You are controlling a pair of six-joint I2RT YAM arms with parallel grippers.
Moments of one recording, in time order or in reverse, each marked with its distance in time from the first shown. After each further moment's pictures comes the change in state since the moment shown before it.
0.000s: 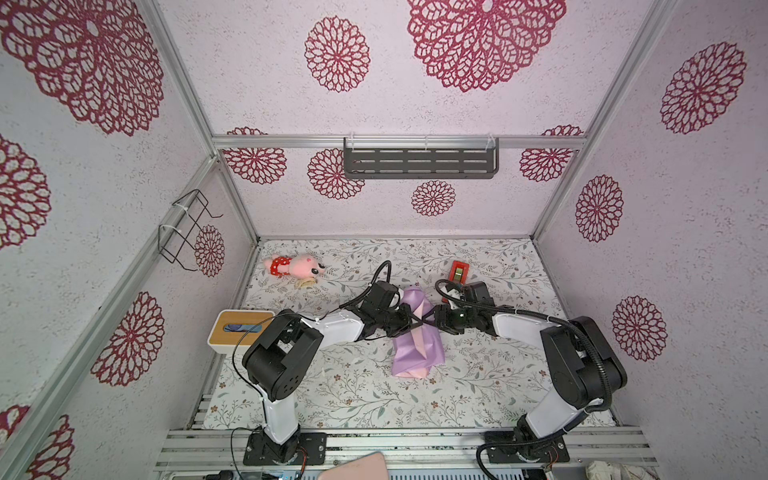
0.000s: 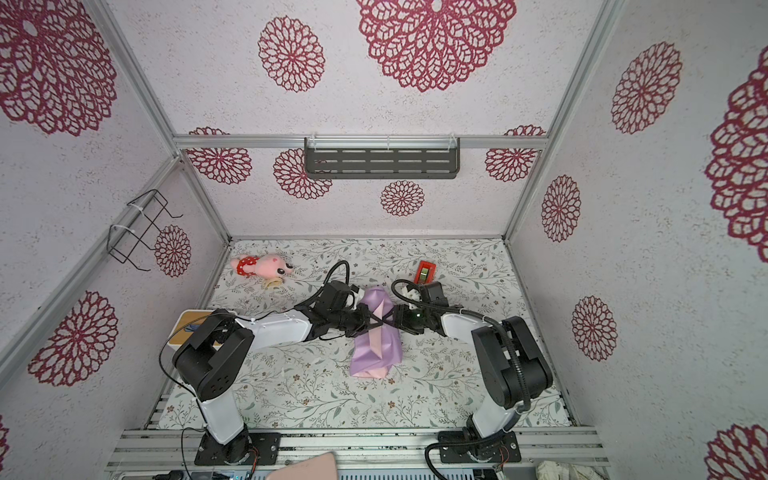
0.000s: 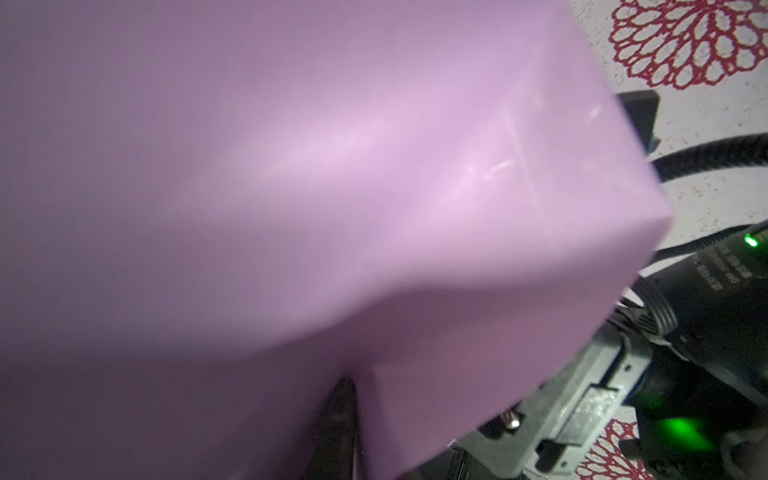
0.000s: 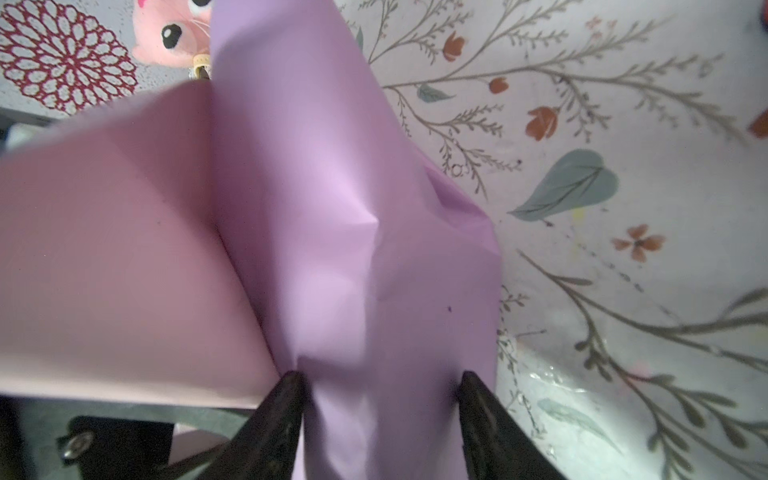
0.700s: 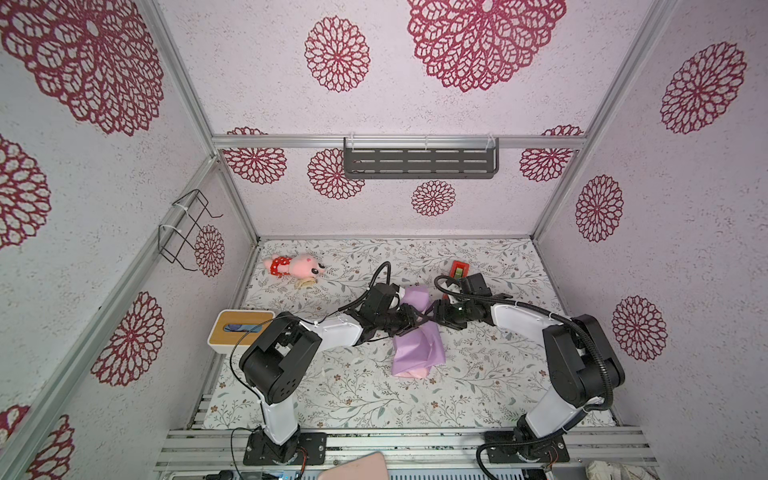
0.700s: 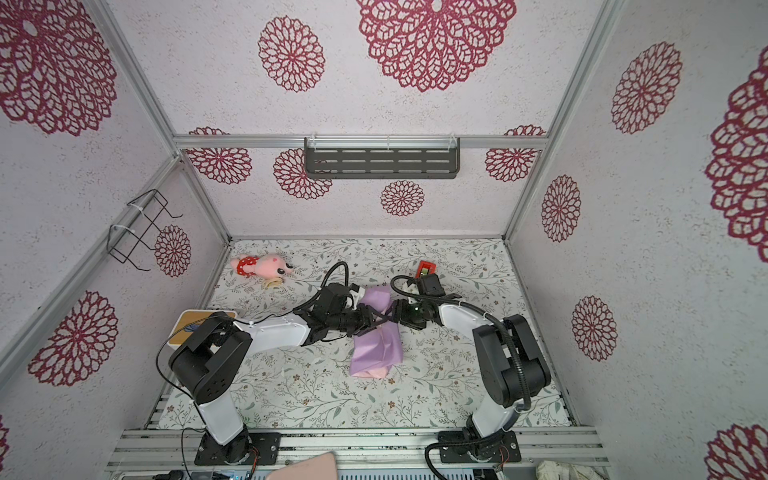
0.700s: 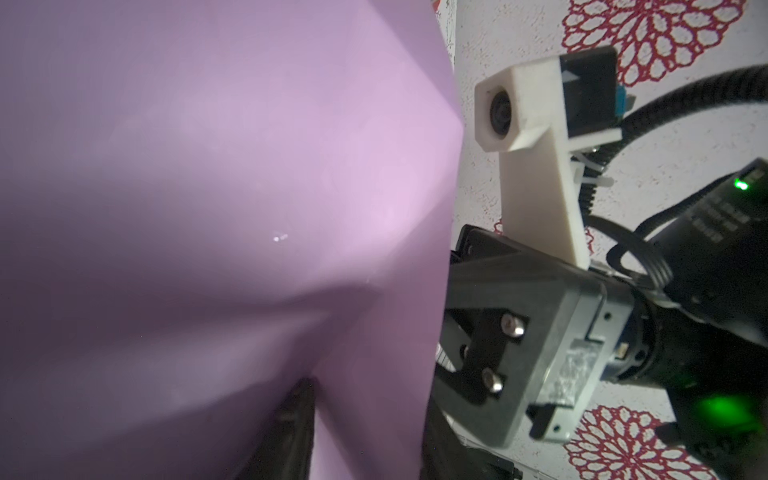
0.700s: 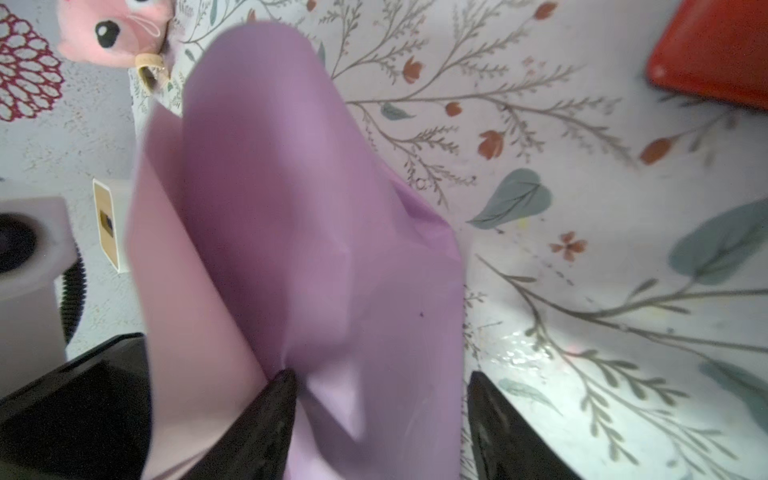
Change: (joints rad) left arm -0.006 -0.024 -0.040 0.092 -0.007 0.001; right arm -0.021 0.005 0.143 -0.239 0.114 -0.054
